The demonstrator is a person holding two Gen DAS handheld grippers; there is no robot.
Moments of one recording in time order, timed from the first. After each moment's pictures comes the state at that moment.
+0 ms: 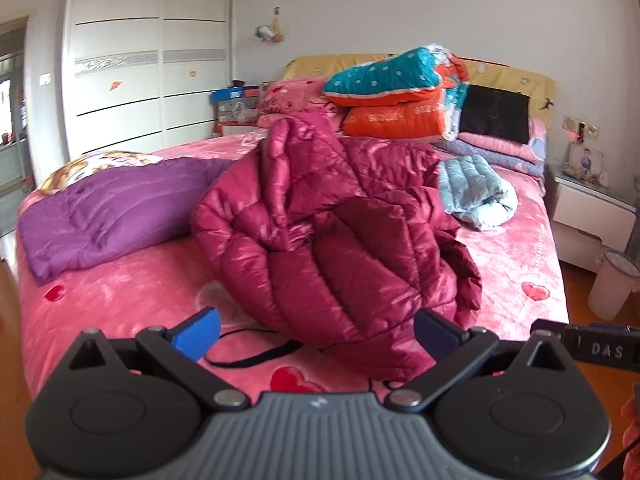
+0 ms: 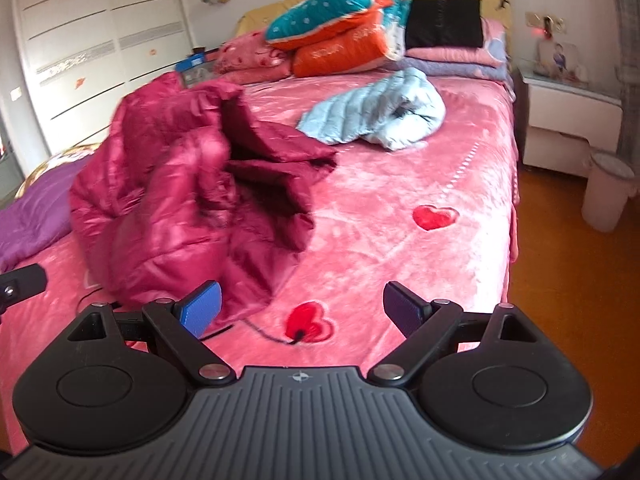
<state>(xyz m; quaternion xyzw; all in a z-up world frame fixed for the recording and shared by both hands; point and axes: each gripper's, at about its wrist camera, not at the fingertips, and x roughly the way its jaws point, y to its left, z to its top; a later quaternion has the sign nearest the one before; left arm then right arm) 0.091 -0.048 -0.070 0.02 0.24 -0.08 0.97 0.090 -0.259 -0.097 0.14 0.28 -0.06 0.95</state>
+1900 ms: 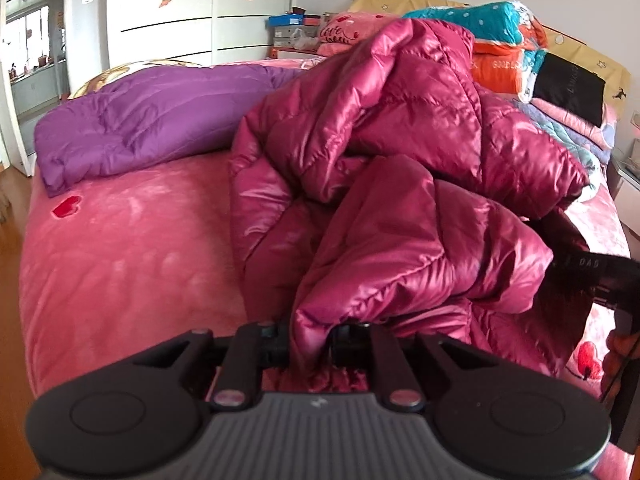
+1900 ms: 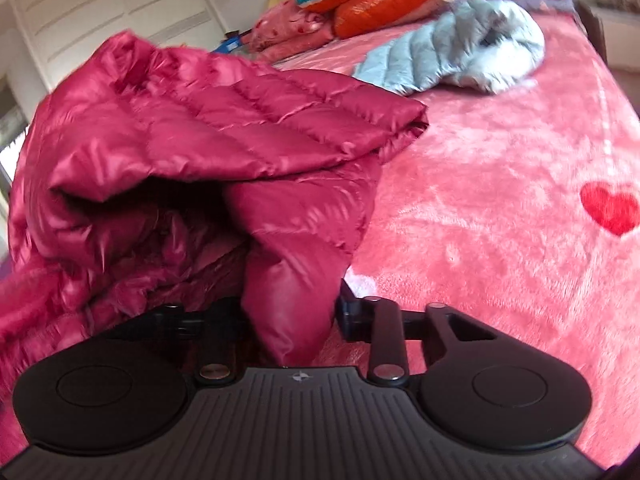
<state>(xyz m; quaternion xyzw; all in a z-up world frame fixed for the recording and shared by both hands) 0.151 0.029 -0.127 -0.03 0.35 -0.01 0.94 0.279 -0.270 -0.185 0.24 0.30 0.05 0.92</state>
